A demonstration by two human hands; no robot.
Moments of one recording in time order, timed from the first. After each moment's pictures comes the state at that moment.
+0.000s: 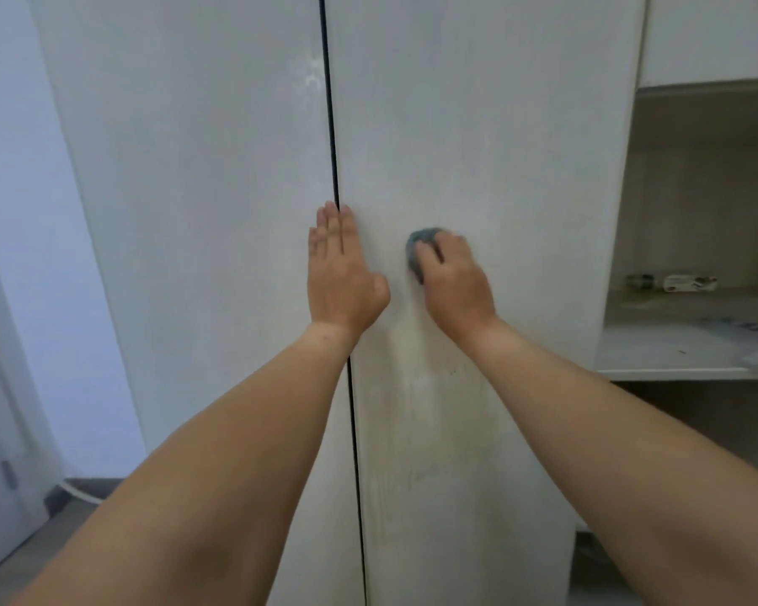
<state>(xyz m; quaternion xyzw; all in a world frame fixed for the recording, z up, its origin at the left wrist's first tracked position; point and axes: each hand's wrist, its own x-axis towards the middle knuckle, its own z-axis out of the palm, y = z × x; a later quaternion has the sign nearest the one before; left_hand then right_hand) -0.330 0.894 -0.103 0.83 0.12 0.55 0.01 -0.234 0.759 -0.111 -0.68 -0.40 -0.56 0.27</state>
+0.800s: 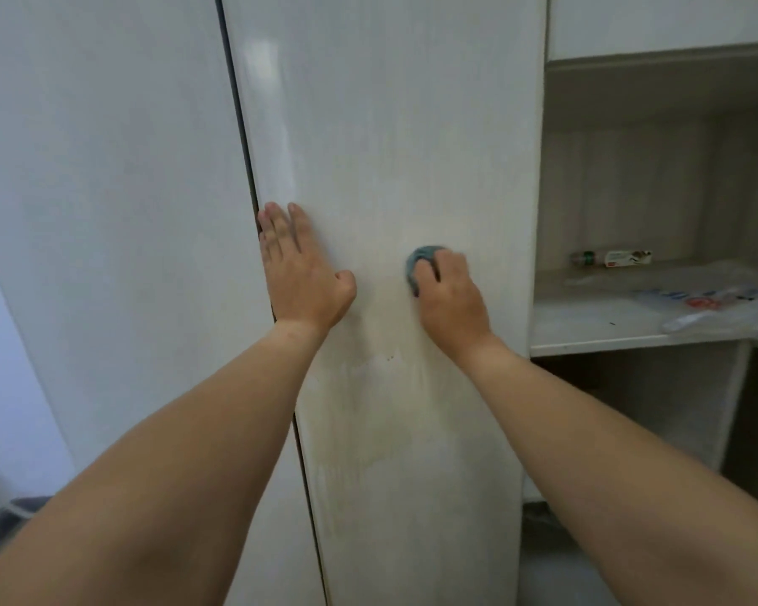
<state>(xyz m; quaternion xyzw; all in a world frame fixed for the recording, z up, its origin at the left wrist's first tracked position) -0.292 0.859 -0.122 0.83 0.18 0.52 0.00 -0.185 0.686 -0.166 -0.70 -0.37 -0.55 0.25</state>
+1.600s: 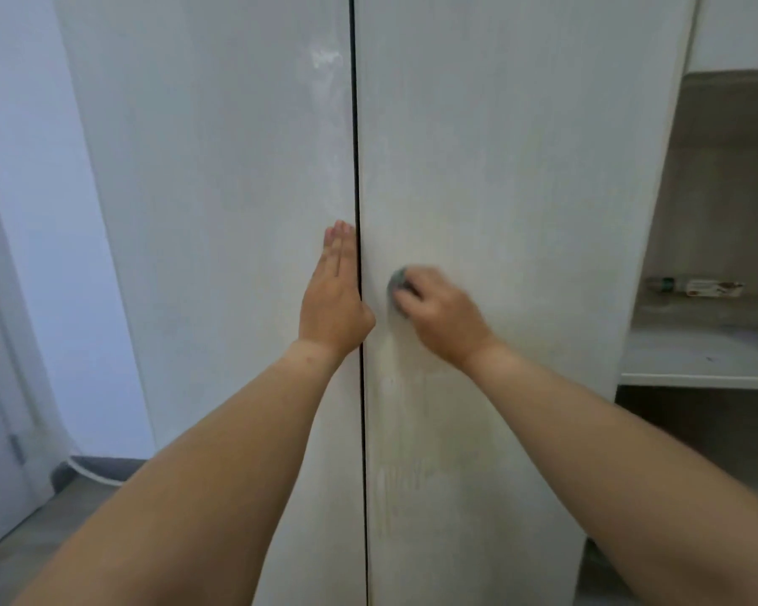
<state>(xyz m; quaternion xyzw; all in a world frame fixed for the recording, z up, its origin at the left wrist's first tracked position) -0.348 0.929 -0.145 0.85 0.07 0.52 0.05 -0.232 0.788 -0.150 -0.60 -0.53 -0.57 0.18</state>
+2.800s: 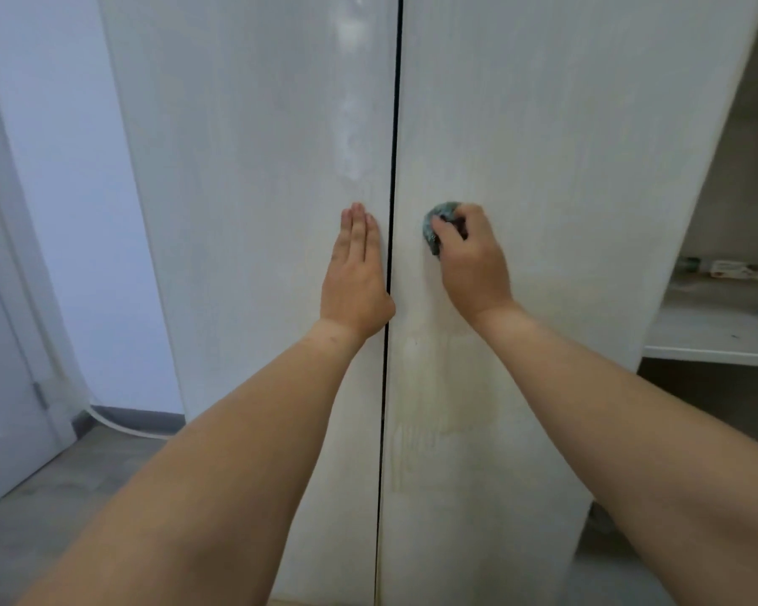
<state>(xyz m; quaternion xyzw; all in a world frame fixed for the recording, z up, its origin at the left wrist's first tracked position) -0.359 0.938 -0.177 0.88 0.13 0.46 -0.02 -0.257 0.800 -0.149 -0.67 -0.44 -0.50 0.32</state>
